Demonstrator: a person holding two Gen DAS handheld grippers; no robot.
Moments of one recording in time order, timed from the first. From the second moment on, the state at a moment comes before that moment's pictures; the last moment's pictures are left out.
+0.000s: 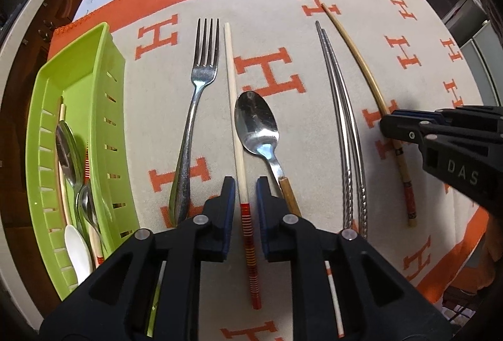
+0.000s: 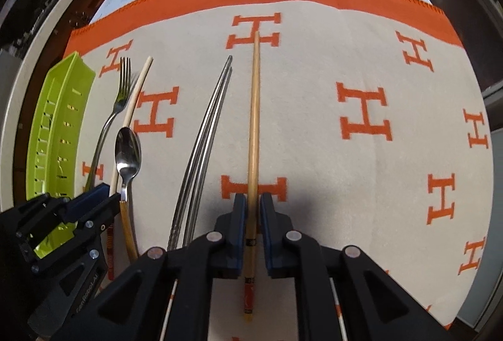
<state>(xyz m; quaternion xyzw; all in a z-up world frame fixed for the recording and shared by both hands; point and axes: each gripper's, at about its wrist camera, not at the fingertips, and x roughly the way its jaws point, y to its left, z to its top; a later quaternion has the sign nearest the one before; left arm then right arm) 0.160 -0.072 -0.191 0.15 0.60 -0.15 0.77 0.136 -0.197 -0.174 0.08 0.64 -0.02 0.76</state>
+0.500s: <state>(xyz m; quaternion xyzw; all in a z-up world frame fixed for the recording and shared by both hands) 0.165 -0.057 -0.193 0.14 0.61 -0.14 0.77 0.130 -0.187 -0.173 0.04 0.63 0.00 0.77</state>
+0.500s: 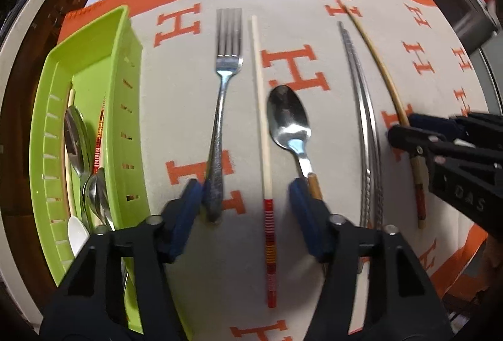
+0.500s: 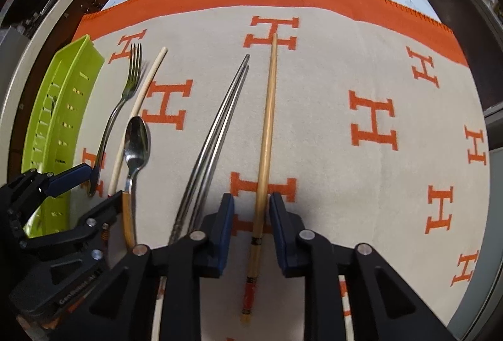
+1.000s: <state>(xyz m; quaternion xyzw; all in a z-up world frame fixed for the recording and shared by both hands) 0.138 -0.061 -0.169 0.11 0.59 -0.18 0.78 0.099 -0.237 -0.168 0.20 0.62 0.02 0.76</state>
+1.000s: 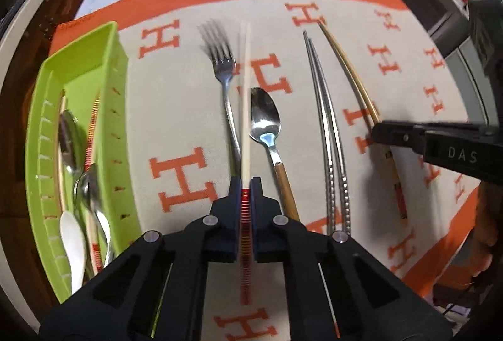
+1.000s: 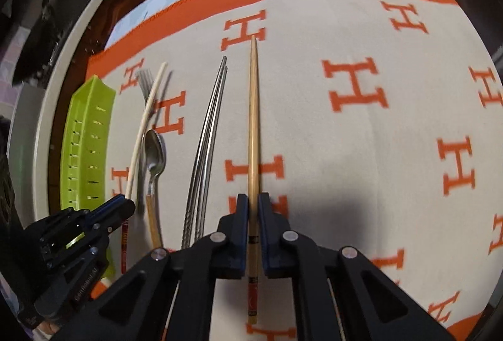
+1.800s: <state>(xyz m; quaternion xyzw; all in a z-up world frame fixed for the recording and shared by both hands) 0.103 0.078 -0.073 0.04 0.53 -0.14 0.84 0.097 -0.128 -0.095 0.23 0.59 0.14 0.76</state>
